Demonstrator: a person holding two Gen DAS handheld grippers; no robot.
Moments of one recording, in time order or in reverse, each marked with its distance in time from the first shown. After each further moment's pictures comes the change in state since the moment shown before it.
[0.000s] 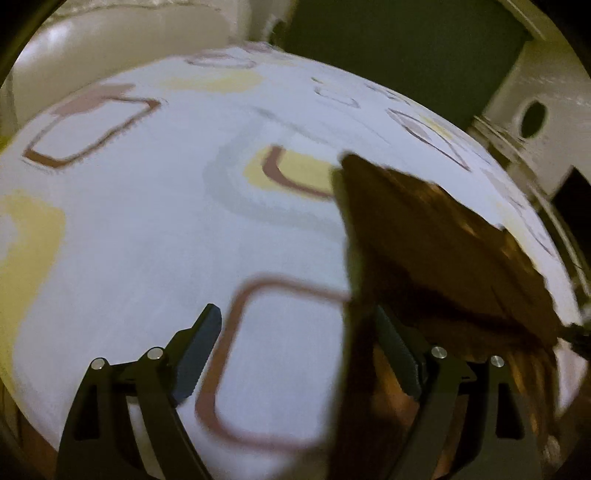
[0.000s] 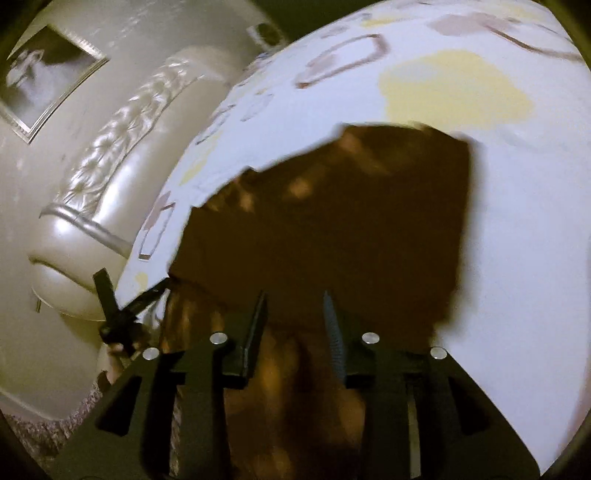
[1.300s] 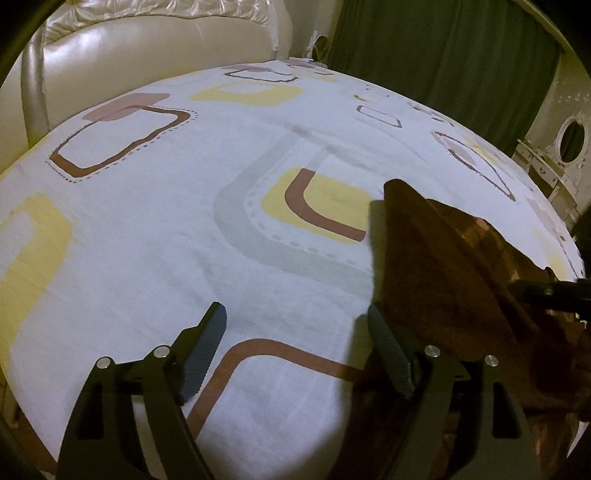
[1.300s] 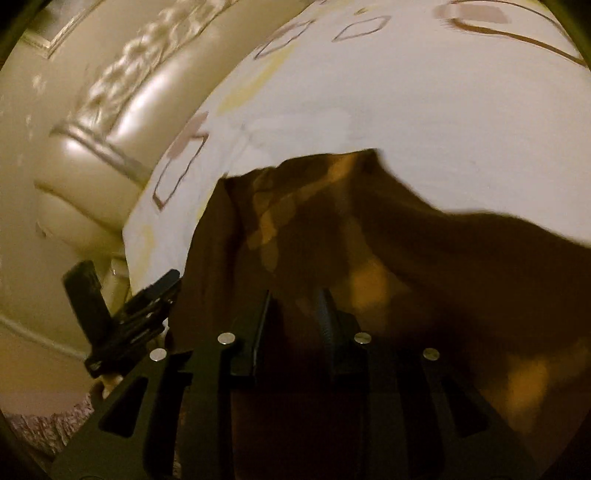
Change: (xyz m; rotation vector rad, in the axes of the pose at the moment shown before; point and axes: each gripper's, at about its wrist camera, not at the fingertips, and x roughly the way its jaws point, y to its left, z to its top) left arm 0.039 -0.014 0.027 -0.102 -0.107 0.214; right arm 0.227 0.133 0.120 -0.303 0.349 0.153
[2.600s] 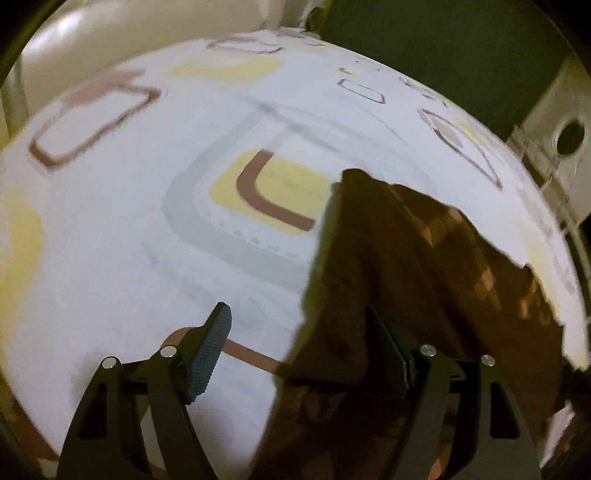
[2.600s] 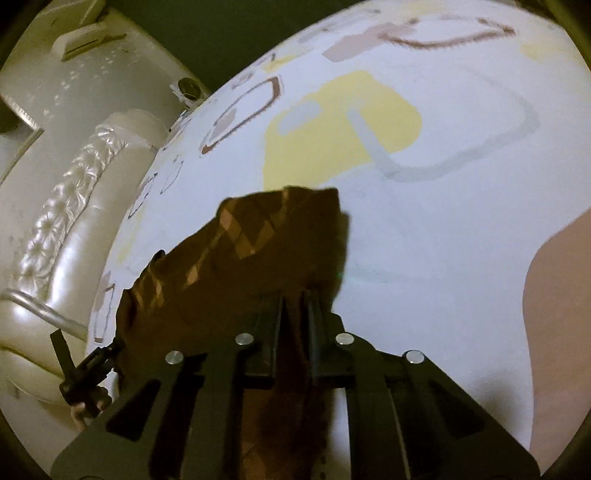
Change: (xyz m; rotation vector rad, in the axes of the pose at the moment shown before) left arm 0.008 -0.021 0.021 -0.053 0.141 -0.076; right arm -0.209 -0.086 -0.203 0.511 -0.535 -0.353
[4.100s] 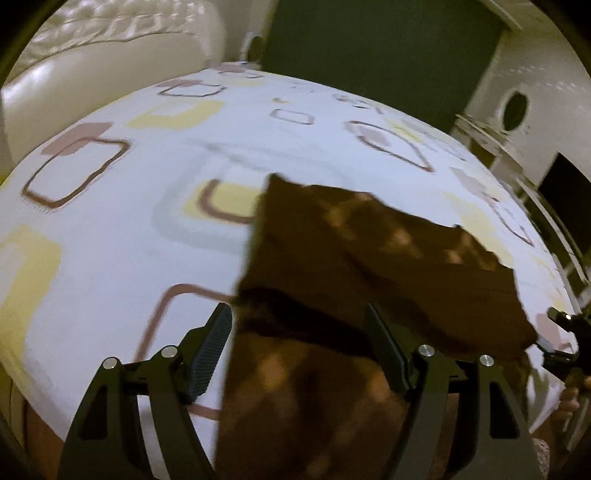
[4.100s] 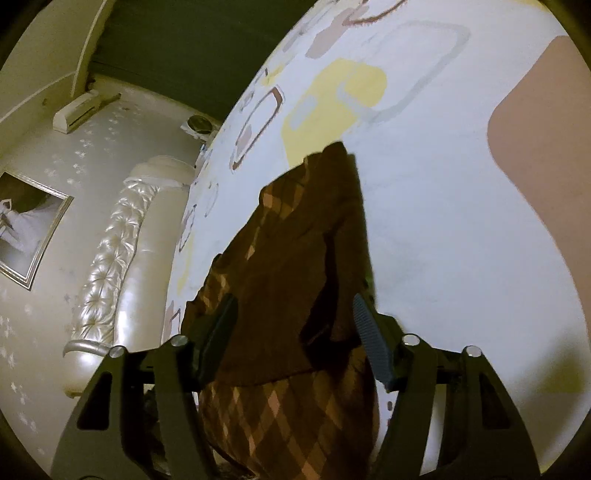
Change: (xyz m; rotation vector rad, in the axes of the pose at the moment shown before) left arm -0.075 -0.018 -0.050 0.197 -0.107 -0.094; right arm -0.042 -0.011 -0.054 0.274 -0.012 0.214
